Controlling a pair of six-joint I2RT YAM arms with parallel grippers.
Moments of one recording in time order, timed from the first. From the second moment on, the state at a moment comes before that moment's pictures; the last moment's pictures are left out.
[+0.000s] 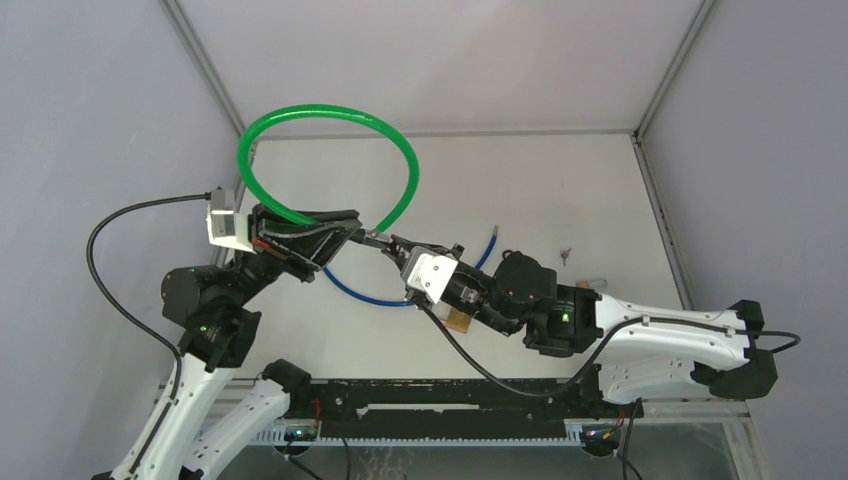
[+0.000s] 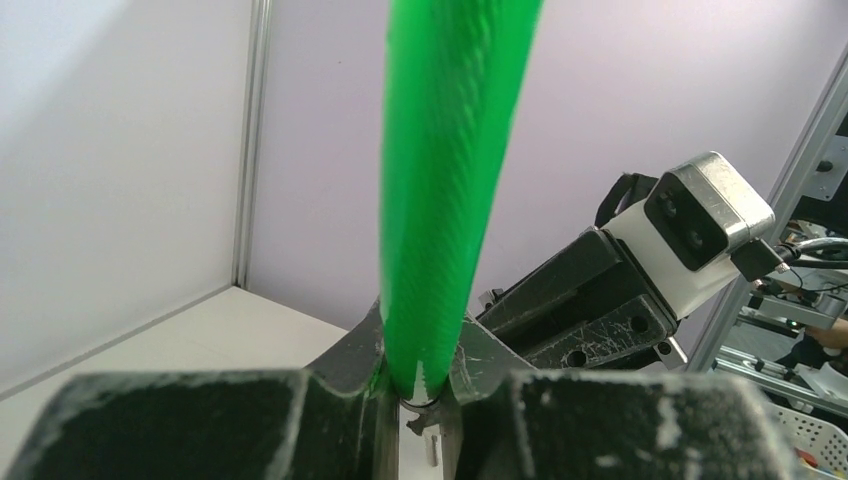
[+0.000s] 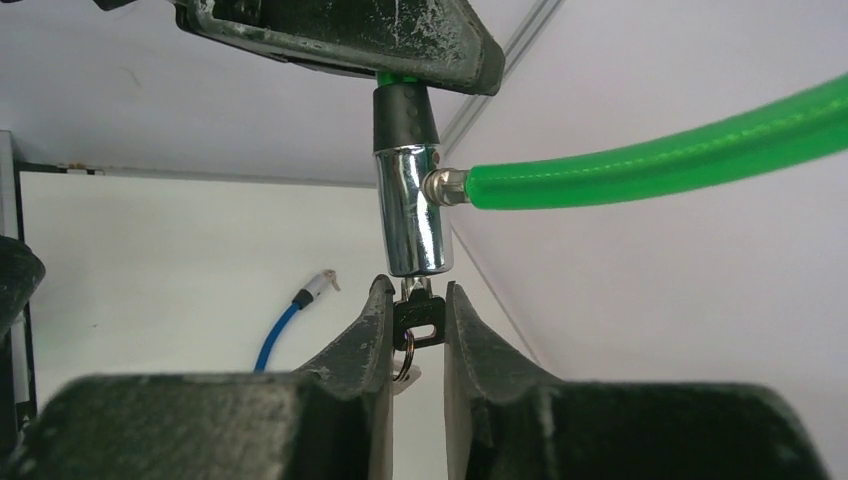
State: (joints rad) left arm -0.46 0.61 0.90 0.33 0.57 -0.63; right arm 1.42 1.15 1.21 0.07 0.36 -0.60
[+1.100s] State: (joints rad) left arm -0.48 0.58 0.87 0.38 0.68 -0.57; right arm 1.12 1.08 1.26 -0.17 -0.37 -0.21
